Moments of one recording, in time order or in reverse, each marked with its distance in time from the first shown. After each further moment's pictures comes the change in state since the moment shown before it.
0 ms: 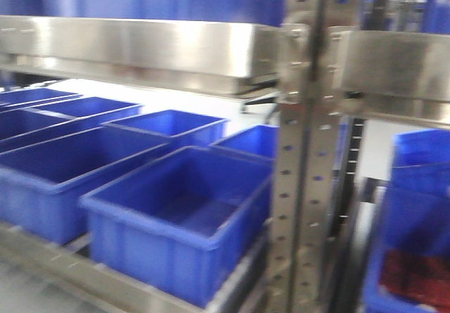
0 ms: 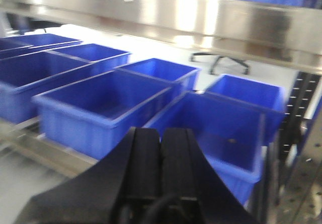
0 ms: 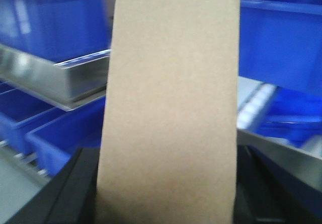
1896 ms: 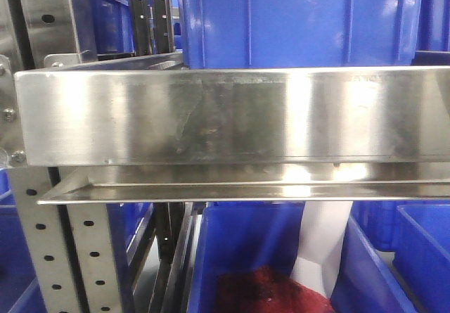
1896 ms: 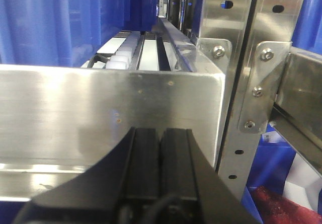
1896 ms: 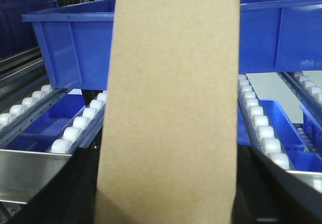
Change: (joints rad) left arm 0.000 0.000 0.000 0.000 0.000 0.000; right arm 0.000 0.000 0.000 0.000 0.000 0.000
